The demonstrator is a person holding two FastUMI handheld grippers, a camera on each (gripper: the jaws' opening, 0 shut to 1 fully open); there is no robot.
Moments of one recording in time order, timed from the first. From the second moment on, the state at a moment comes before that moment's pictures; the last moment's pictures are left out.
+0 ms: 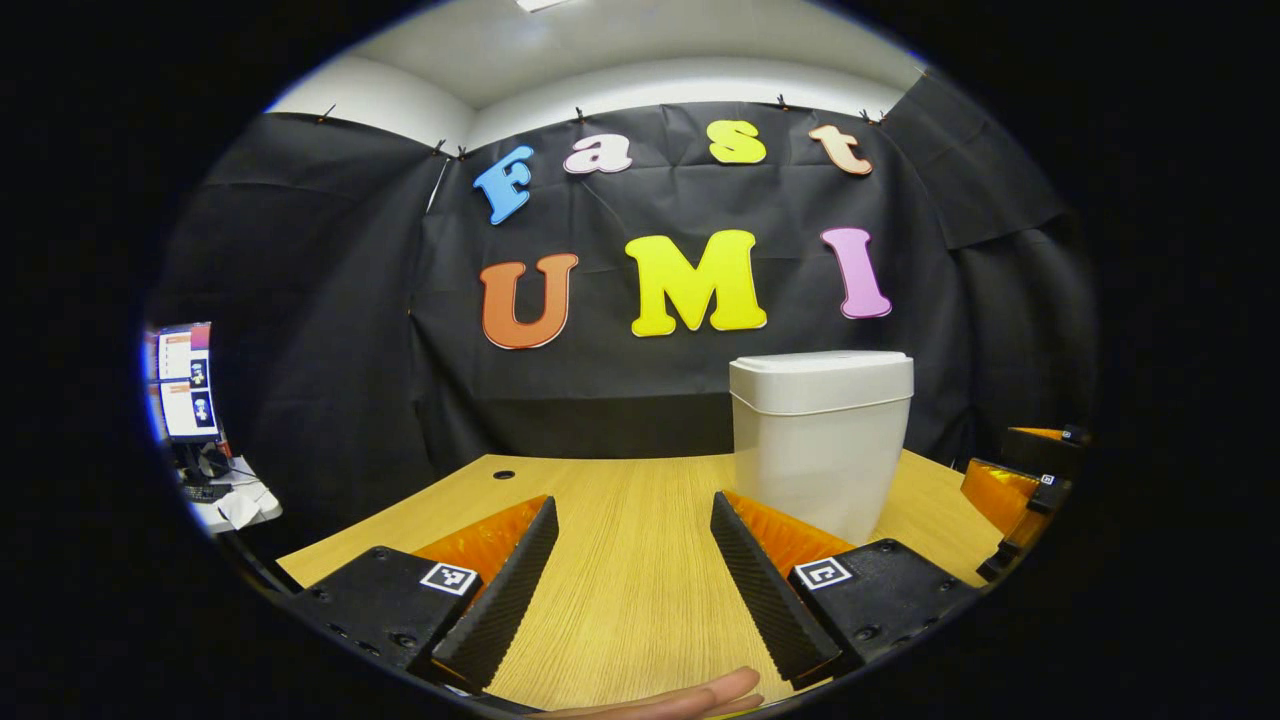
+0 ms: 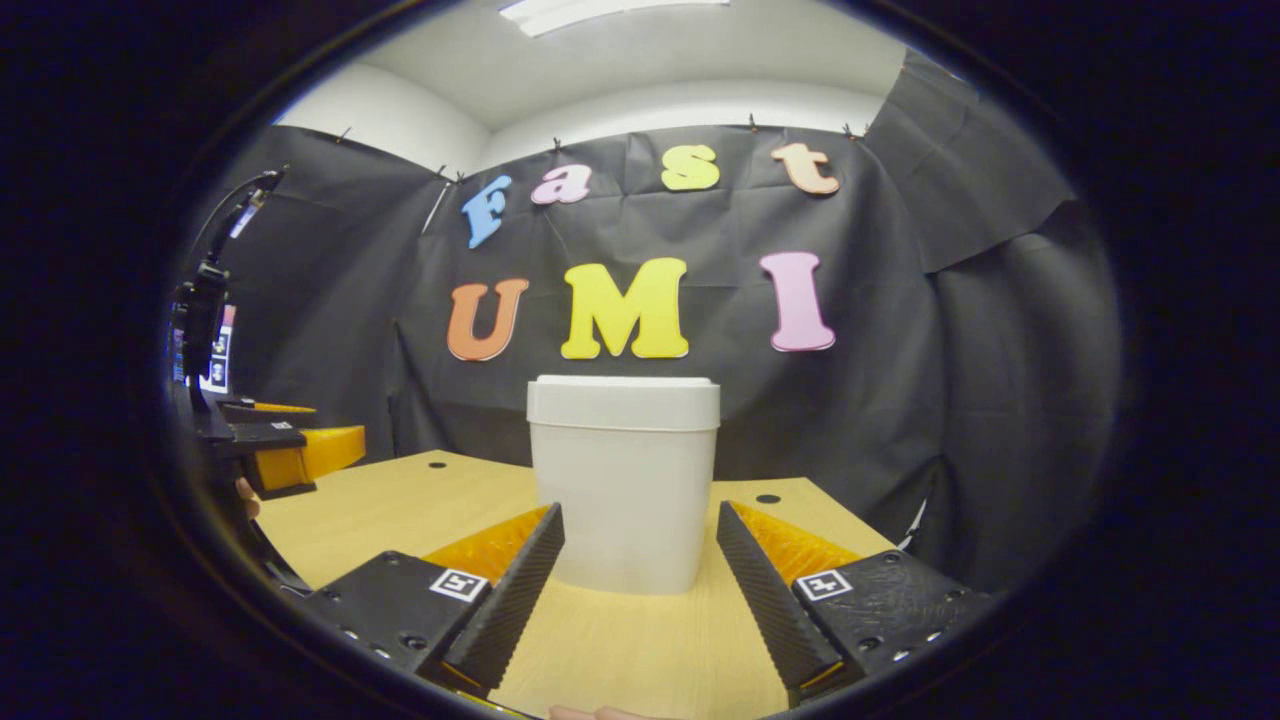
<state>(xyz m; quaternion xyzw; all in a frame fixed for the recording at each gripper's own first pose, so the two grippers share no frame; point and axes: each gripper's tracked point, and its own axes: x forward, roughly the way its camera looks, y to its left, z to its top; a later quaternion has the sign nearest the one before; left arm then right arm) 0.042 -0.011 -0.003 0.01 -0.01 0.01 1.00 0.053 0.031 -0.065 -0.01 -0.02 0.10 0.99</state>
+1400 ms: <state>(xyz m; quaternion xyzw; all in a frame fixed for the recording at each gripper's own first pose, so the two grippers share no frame) 0.043 -0.044 -0.011 -0.01 0.00 -0.02 1.00 0.052 0.028 -0.066 0.01 -0.02 0.11 0.99</state>
